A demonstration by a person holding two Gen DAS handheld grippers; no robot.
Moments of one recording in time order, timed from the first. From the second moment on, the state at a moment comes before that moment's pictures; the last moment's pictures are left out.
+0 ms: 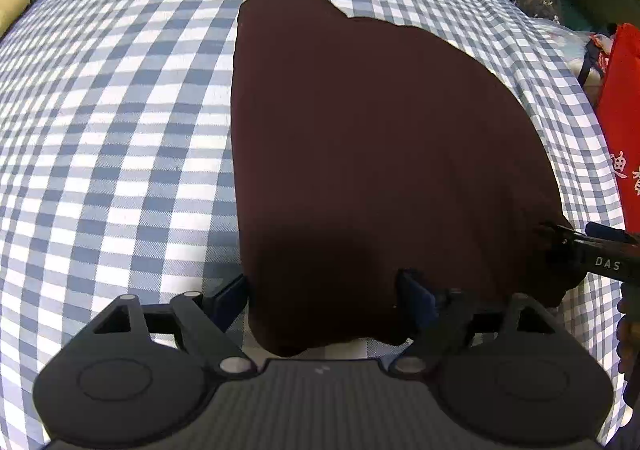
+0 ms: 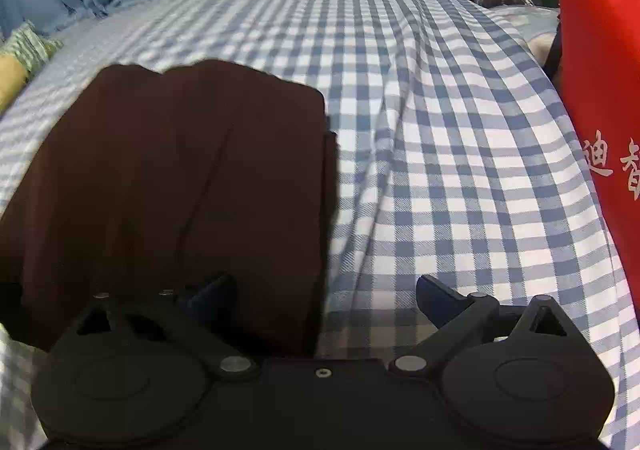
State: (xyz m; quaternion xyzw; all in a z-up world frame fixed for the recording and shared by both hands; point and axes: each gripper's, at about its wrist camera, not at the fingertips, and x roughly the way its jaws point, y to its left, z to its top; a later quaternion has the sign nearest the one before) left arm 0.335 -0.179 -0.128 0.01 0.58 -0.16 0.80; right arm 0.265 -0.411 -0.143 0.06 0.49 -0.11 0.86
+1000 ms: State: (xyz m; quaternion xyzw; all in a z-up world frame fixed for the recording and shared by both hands) left arm 0.341 -0.176 -0.127 0.00 0.58 -0.13 0.80; right arm 0.267 -0.409 -0.149 0.03 0.49 -0.12 0.86
